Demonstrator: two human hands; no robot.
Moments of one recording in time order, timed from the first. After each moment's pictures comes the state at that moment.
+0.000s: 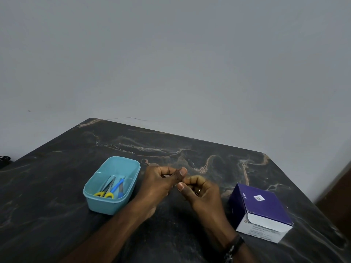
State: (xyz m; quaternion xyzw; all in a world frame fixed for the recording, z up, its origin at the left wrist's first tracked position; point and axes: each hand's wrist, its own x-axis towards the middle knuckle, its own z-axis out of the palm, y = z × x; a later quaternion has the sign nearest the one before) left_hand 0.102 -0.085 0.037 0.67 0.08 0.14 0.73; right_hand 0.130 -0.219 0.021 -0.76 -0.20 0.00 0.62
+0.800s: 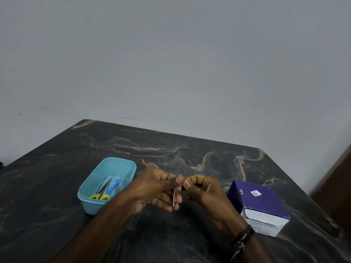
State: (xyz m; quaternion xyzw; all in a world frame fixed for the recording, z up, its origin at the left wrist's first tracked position) left_hand 0.096 -0.061 0.046 0.70 0.01 -0.10 0.71; right_hand 0.141 -0.238 0.030 -0.73 -0.19 0.12 0.64
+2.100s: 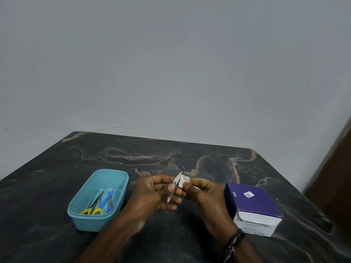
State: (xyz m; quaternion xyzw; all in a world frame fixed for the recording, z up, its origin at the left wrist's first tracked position) left_hand 0.100 -0.081 0.033 0.64 0.02 0.04 0.77; right_hand 0.144 -0.235 0.025 -0.67 -0.08 0.01 0.73
